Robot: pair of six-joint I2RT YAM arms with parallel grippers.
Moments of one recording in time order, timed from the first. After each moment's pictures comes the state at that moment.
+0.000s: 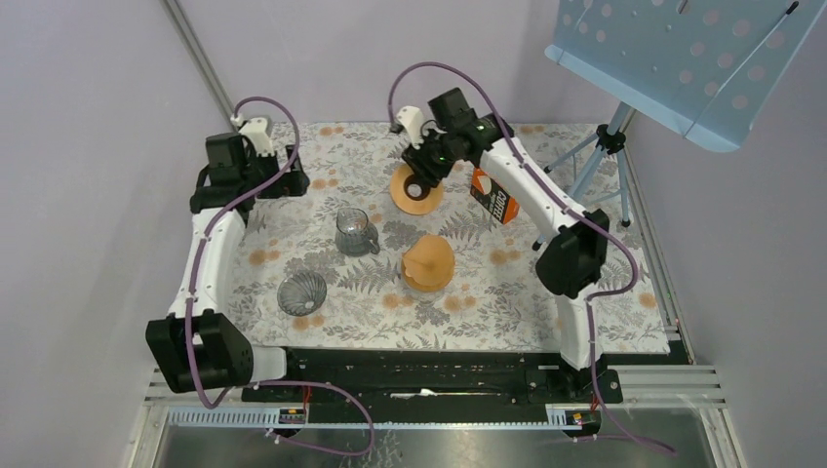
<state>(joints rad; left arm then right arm) 0.09 1.33 1.25 -0.51 0.26 0.00 0.57 2.05 2.08 -0.92 -0.27 -0.44</state>
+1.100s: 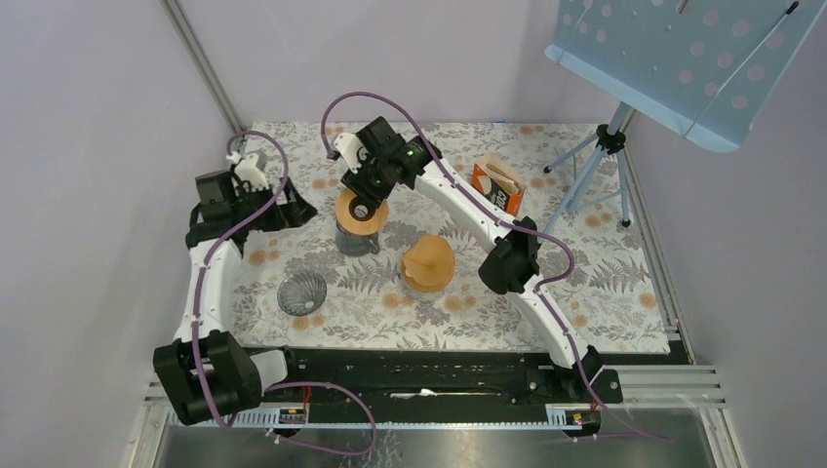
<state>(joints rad) 0.29 1.19 0.98 -0.48 0.62 -0.06 0.82 2.49 2.67 -1.05 -0.18 -0.32</state>
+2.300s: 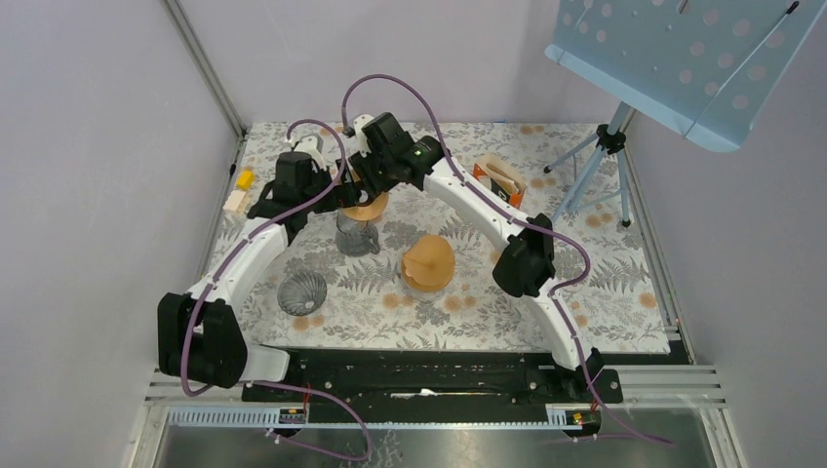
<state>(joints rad) -0.20 1.34 1.02 -0.26 0.09 -0.36 0.81 2.34 2.45 -0.87 0.01 0.02</state>
